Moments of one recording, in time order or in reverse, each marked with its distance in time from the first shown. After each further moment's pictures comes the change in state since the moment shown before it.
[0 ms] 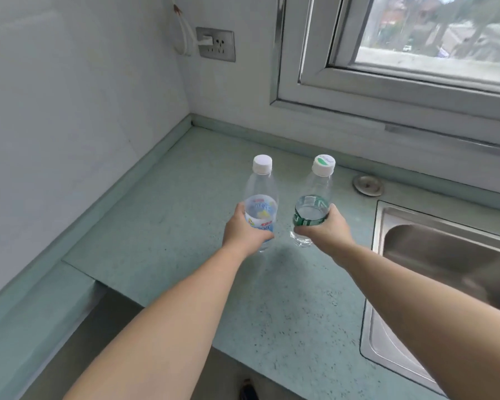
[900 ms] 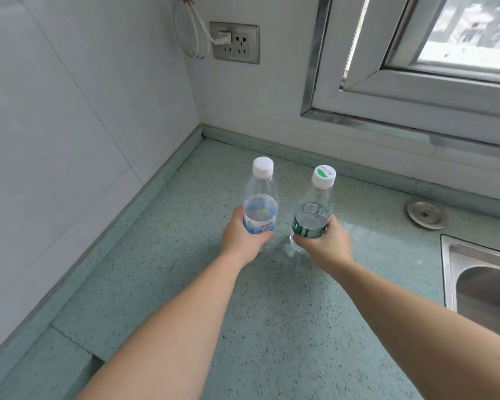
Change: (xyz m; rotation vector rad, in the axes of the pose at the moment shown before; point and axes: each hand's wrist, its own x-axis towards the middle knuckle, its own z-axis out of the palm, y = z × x) left_hand 0.144 -0.023 -0.046 -0.101 0.009 0.044; right_hand 0.112 -0.030 0.103 -0.020 0.060 -0.059
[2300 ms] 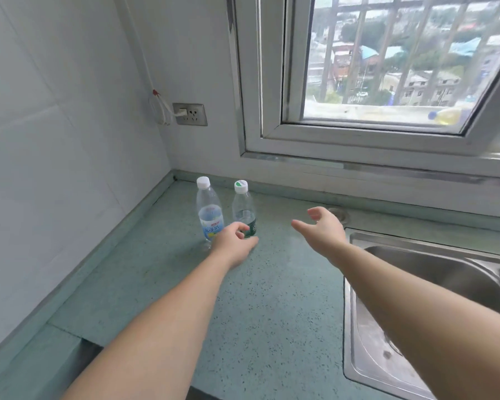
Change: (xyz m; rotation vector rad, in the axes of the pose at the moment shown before) left_hand -0.154 0.090 0.040 0.230 -0.109 0.088; right_hand -0.118 -0.013 -0.178 -0.048 0.095 -0.079
